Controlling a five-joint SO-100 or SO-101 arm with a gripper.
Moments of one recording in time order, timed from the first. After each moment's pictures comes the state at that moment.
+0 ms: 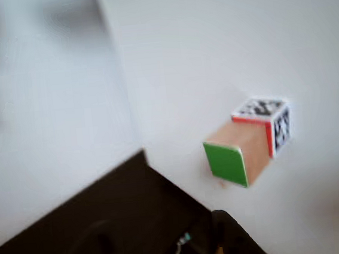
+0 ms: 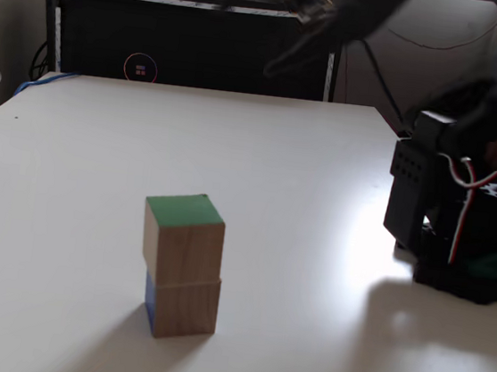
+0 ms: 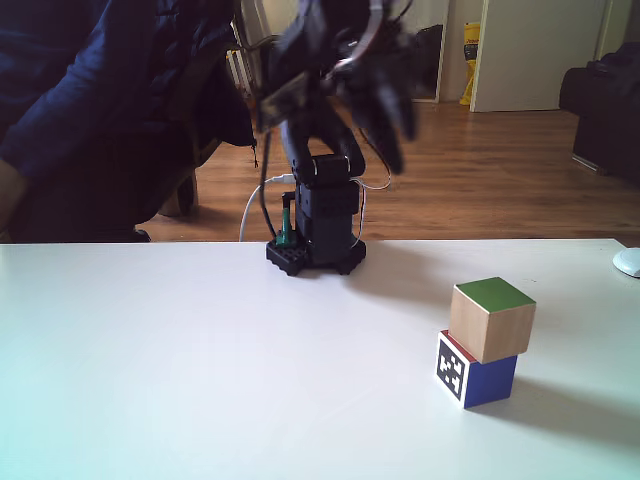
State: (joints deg) arm -2.9 156.2 119.7 77.2 8.2
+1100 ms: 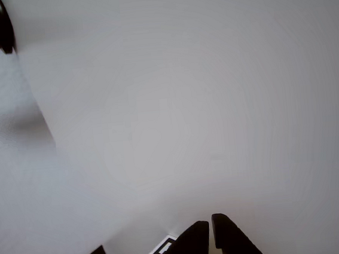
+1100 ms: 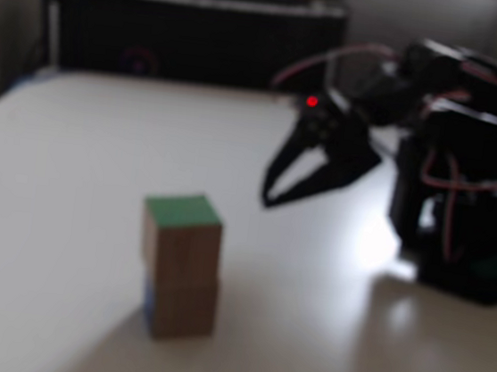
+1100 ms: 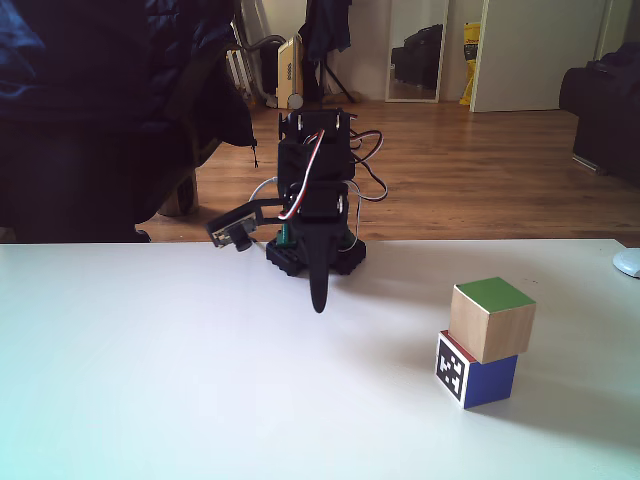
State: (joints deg) arm 14.4 188.2 173.1 63.2 -1.0
